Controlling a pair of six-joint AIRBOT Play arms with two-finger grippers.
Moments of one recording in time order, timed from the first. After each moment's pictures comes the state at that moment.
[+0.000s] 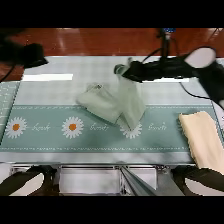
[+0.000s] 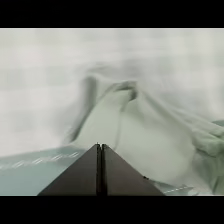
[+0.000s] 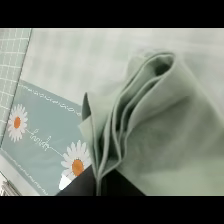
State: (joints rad) left arm -0.01 -1.12 1.47 1.24 -1.31 -1.55; right arm 0.33 -1.33 1.32 -0.74 0.97 1.44
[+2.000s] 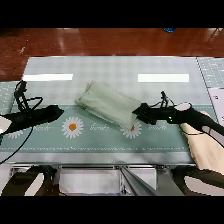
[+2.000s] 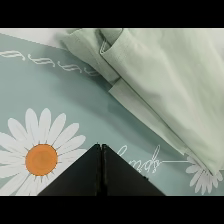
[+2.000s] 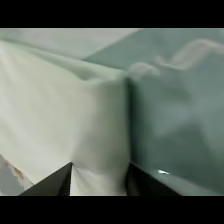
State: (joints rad) left arm 0.01 -0.67 0.52 1.01 -0.89 -1.58; right arm 0.18 -1.39 0.61 -0.38 0.74 1.32
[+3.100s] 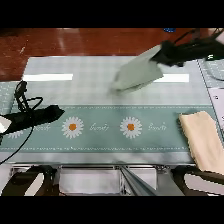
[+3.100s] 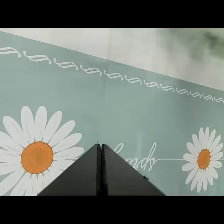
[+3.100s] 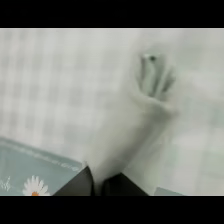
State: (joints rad) left arm 0.01 -0.67 0.52 0.99 -0.90 -1.58; right arm -0.02 -1.39 1.56 -0.88 1.21 1.54
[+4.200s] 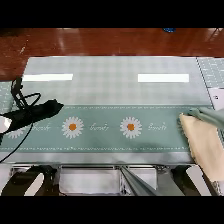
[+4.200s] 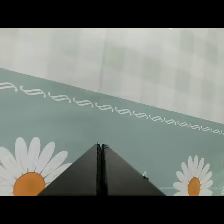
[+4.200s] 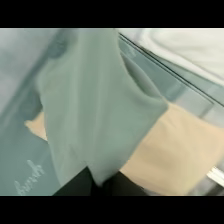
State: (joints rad) left arm -0.02 -0.67 0.52 0.96 -0.76 -1.58; right arm -1.09 -0.87 1.34 -1.40 1.79 1.61
